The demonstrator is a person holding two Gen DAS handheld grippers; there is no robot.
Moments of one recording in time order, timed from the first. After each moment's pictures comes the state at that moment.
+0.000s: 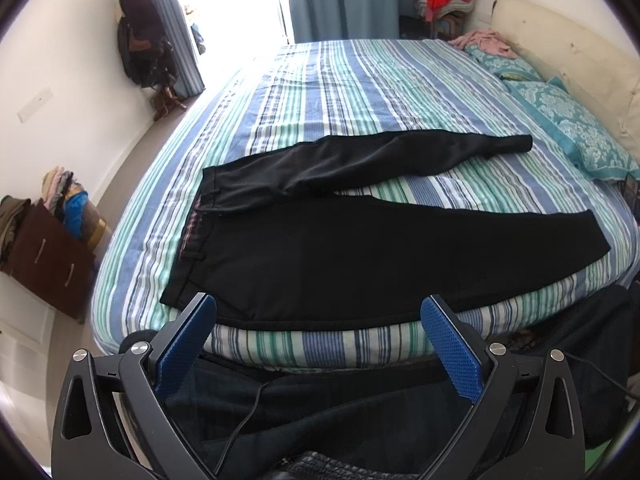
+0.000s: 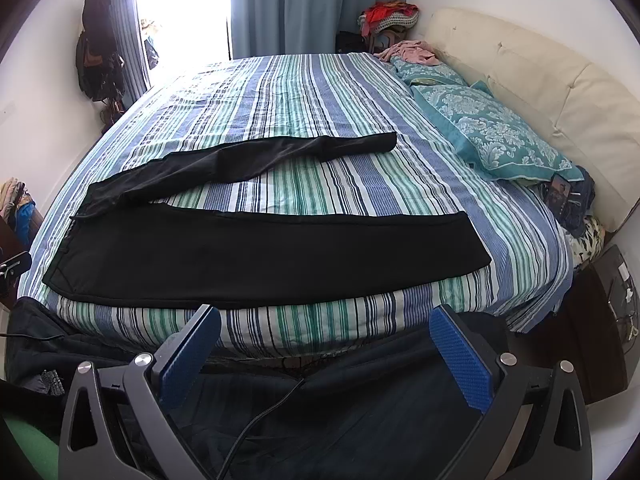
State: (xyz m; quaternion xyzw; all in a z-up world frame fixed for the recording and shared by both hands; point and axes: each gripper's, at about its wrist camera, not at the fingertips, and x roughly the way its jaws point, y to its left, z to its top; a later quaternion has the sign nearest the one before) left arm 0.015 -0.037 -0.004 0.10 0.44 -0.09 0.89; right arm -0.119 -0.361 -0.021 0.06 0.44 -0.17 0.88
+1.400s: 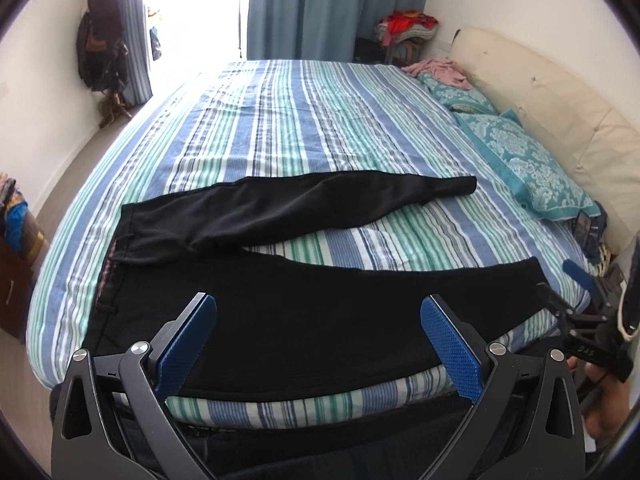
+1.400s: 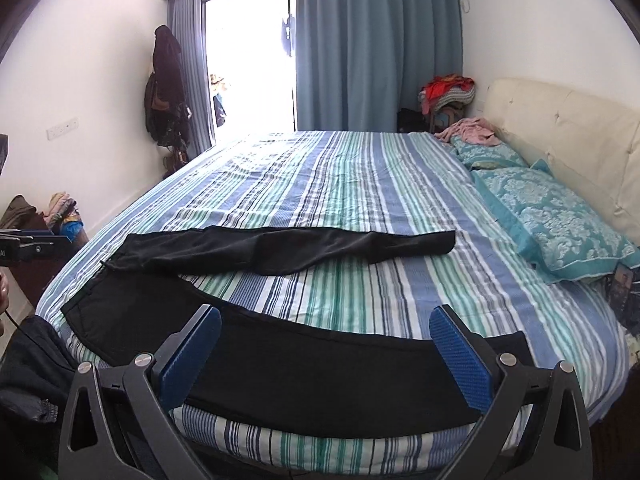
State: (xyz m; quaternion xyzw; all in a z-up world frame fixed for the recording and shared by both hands) left arm 0.074 -0.116 0.011 0.04 0.43 -0.19 0.88; right arm -0.029 -0.417 -0.042 0.04 0.32 -0.04 0.95
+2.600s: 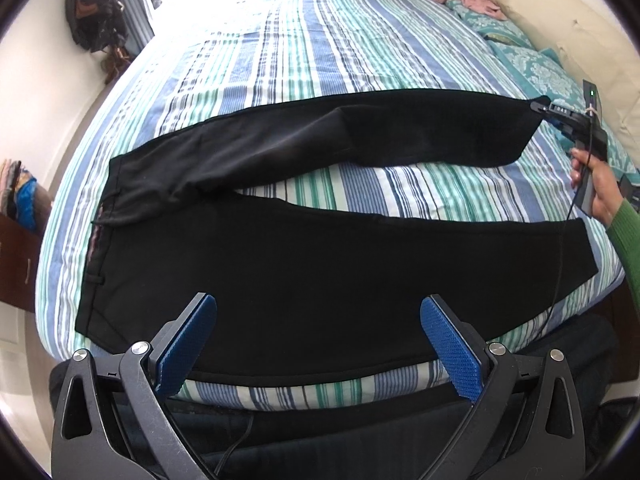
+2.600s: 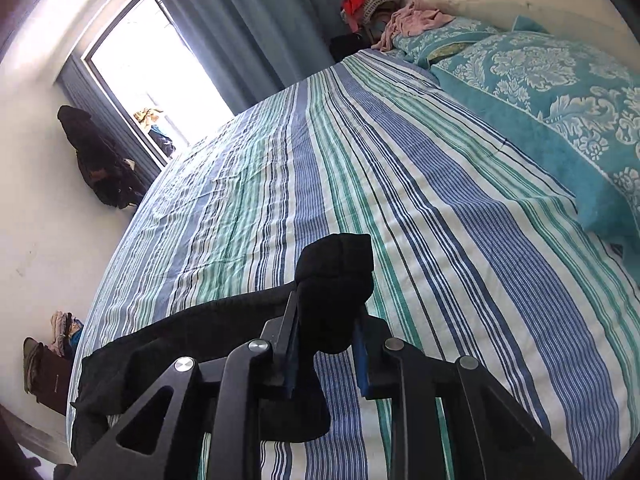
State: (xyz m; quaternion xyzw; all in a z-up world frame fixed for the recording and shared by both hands) left arm 0.113 -0.164 -0.048 0.09 0.54 -0.13 0.83; right arm 0.226 -0.714 -0.146 0.25 0.36 -0.06 0.90
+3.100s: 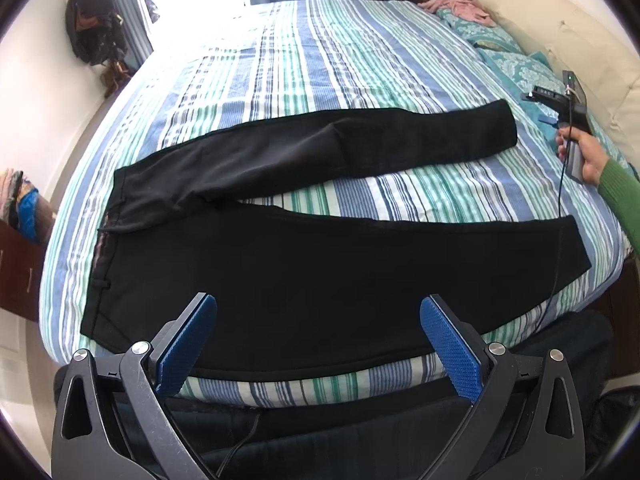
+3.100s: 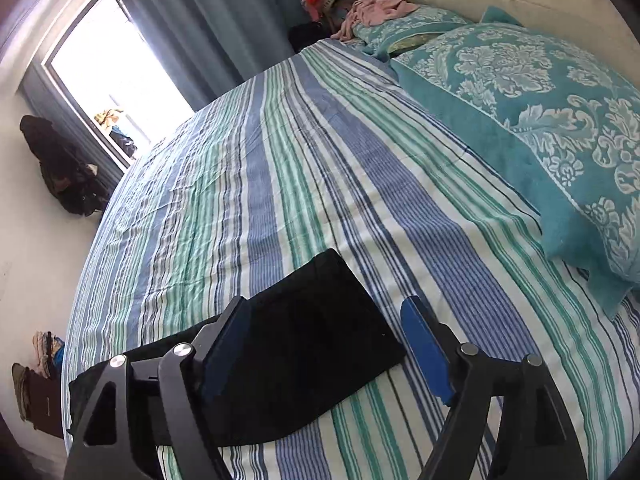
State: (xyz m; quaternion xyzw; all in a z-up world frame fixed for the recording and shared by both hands) left arm 0.092 -0.164 -0.033 0.10 0.51 -0.14 0.84; right arm 0.250 -0.773 -0.139 0.27 0.39 -0.14 0.87
